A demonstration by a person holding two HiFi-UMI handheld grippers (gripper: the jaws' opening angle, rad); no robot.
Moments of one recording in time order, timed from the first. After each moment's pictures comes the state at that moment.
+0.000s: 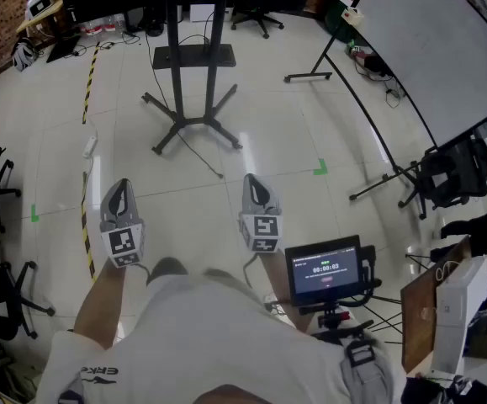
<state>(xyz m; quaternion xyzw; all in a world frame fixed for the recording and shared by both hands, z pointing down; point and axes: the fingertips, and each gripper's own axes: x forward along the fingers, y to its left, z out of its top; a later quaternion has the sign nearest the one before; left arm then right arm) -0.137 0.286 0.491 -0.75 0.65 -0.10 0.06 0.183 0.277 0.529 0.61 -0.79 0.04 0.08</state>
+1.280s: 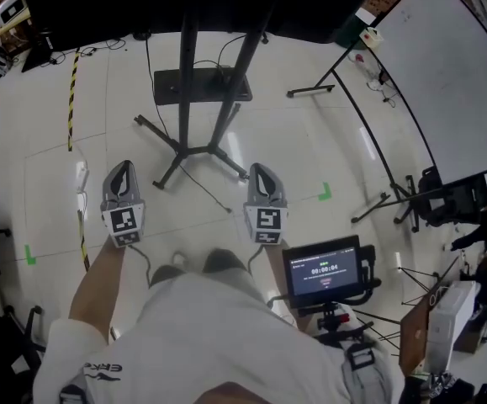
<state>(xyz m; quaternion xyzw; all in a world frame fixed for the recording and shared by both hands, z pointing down) -0.235 -0.081 0.516 -0.78 0.62 -0.10 0.03 0.086 -0.047 0.510 0.63 -0.76 -0.02 0.14</state>
